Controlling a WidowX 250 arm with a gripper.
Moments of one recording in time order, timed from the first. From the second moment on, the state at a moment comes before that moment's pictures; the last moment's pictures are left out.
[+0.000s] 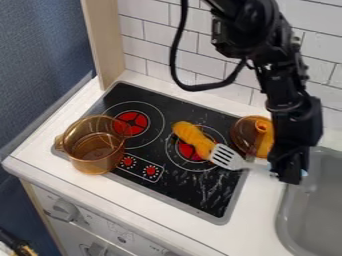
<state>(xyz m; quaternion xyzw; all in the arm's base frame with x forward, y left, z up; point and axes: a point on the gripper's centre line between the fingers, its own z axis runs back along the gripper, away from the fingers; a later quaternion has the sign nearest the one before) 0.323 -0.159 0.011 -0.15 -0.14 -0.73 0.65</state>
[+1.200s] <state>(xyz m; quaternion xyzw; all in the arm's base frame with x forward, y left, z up) 0.324 -0.114 0.015 -0.10 -0.10 -0.71 0.69</state>
